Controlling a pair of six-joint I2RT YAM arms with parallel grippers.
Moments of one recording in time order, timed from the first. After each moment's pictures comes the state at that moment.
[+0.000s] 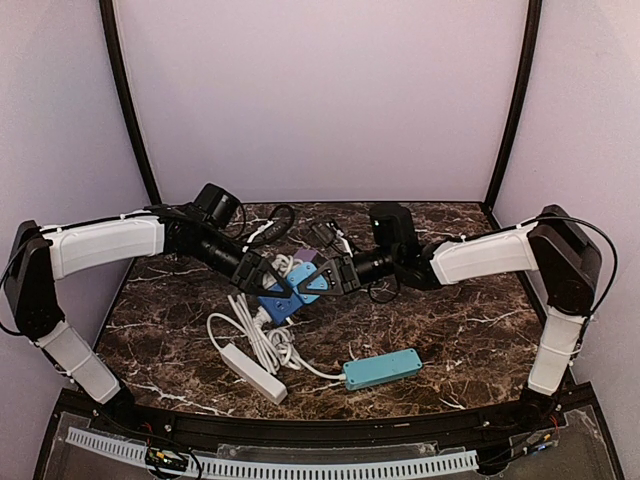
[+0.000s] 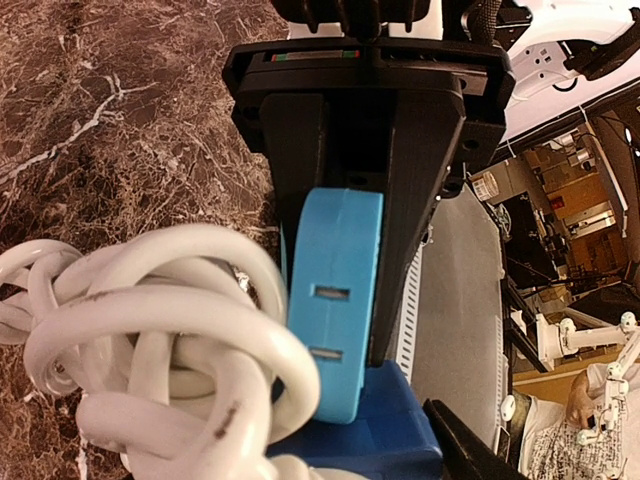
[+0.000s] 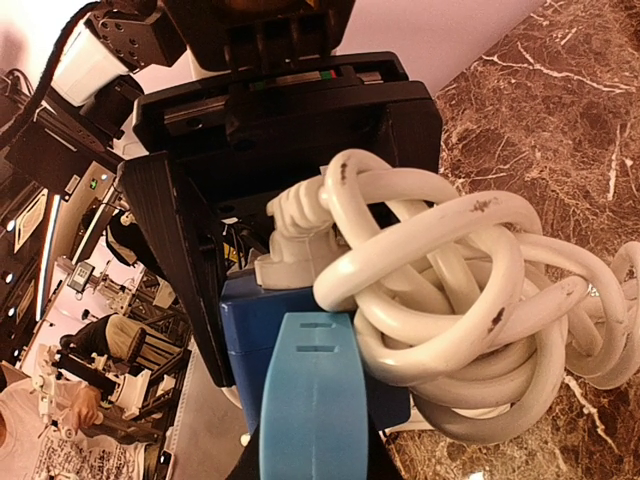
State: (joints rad) left arm -0.60 1.57 1.17 -0.57 0.95 0.01; right arm 0.82 1.84 1.11 0.41 -1.03 0.59
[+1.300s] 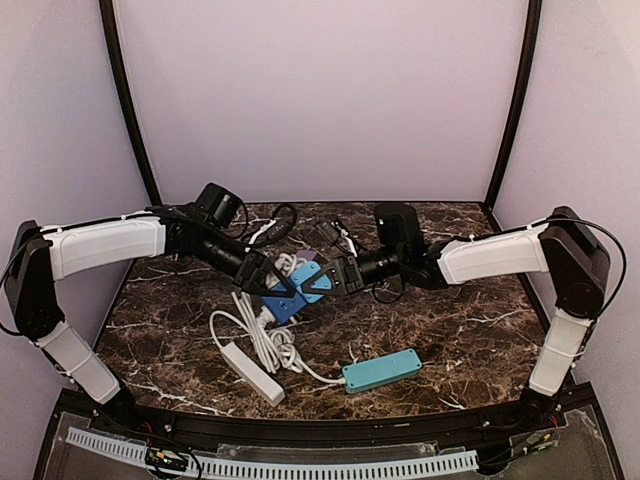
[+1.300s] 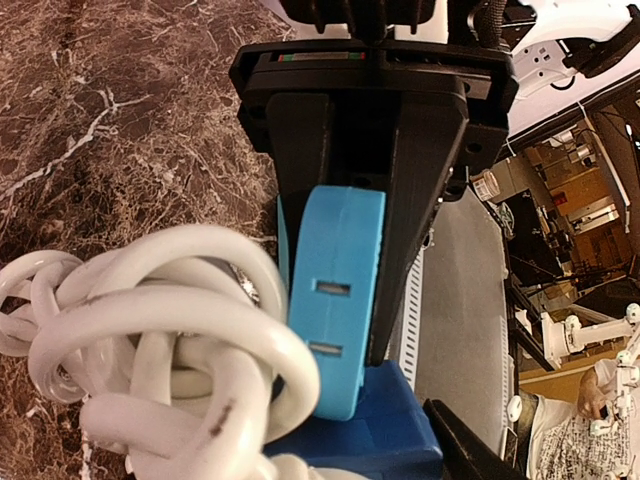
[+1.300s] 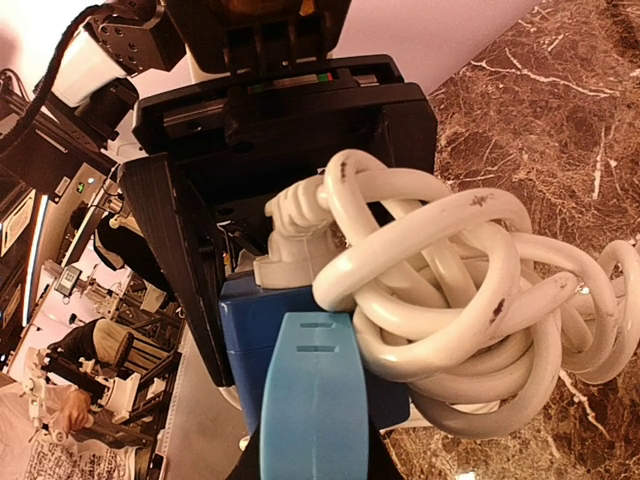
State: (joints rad) left arm -0.61 1.57 1.17 -0.54 0.94 0.01; right arm 0.81 1.79 1.09 0.35 -0.98 0.54
